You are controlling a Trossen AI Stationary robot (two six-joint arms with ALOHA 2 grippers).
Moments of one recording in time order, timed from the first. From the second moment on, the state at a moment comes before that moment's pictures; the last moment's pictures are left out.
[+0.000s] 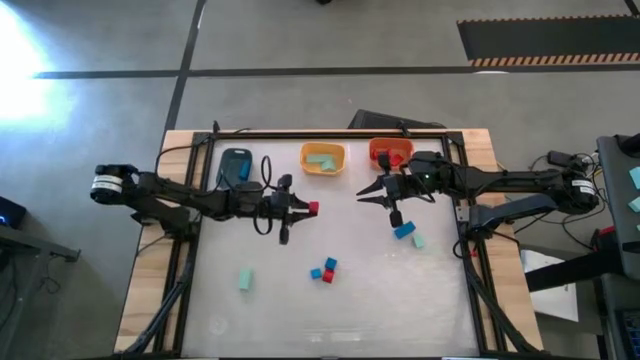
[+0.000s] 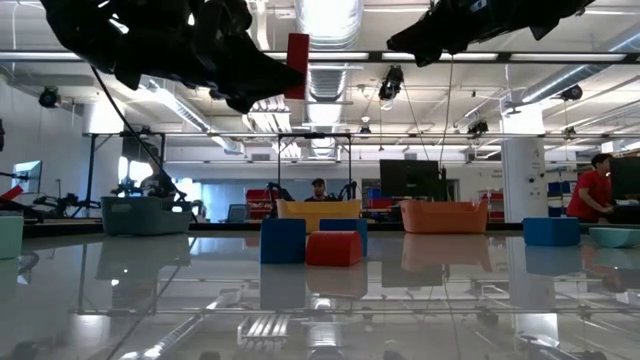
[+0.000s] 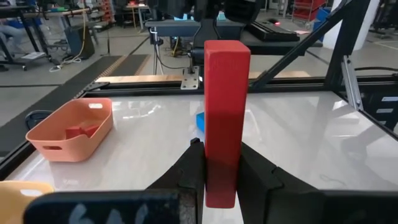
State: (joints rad) left arm 0.03 1.34 0.56 0.66 0.02 0.03; right arm -0.18 1.11 0.76 0.05 -0.30 -0.32
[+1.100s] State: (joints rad) left arm 0.03 1.39 0.56 0.73 -0.05 0.01; right arm -0.18 1.67 0.80 0.87 -0.37 -0.07
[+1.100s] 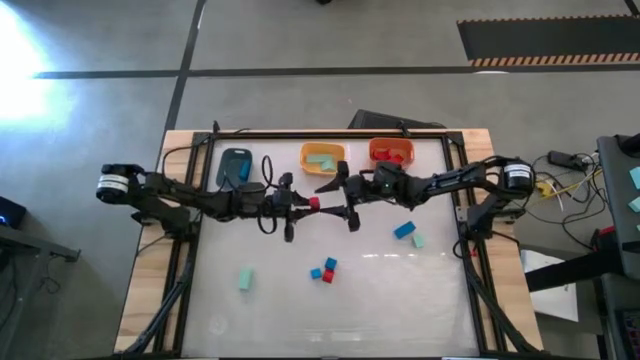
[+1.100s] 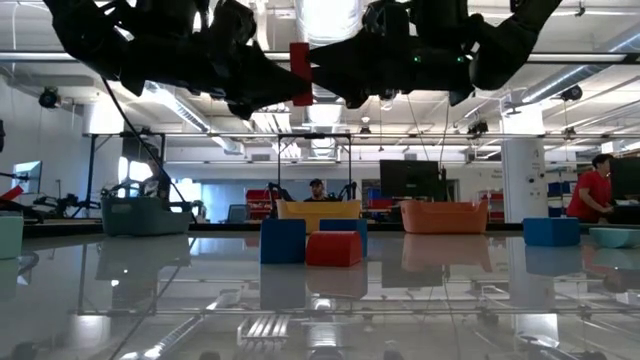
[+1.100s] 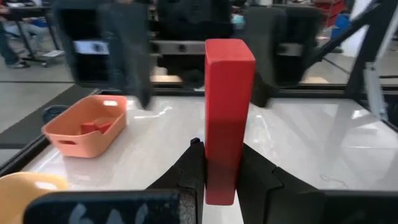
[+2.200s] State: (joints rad) left arm 0.02 1.48 0.56 0.86 -0.13 -0.02; right arm -0.17 1.68 0.81 0.87 -0.36 -0.02
